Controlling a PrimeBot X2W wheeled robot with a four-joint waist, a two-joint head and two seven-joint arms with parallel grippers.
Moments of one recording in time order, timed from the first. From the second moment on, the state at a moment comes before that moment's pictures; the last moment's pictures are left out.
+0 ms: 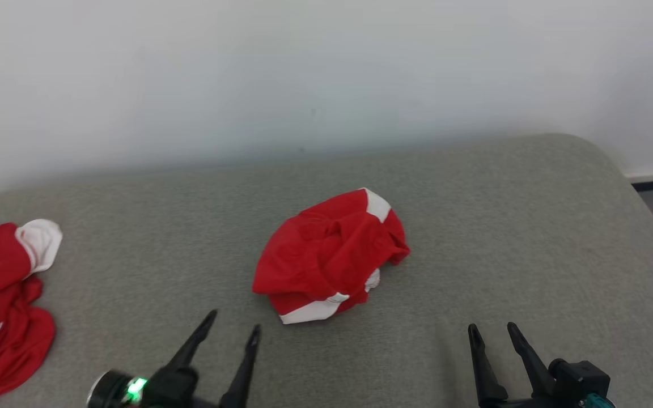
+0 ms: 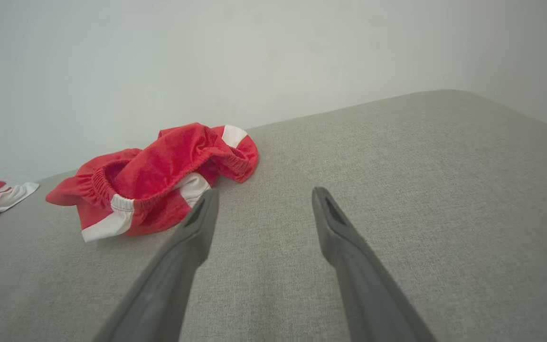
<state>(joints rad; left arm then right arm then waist) -0.05 0.22 -0.30 0.16 -0.19 -0.13 -0.24 0.00 -0.05 0.09 0.29 0.26 0.13 -0.20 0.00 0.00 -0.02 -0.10</state>
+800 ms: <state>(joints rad) -0.63 0.12 -0.63 0.71 -0.25 -0.06 -0.01 -0.06 -0.05 0.12 0.32 0.29 0.13 -0.23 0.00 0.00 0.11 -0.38</state>
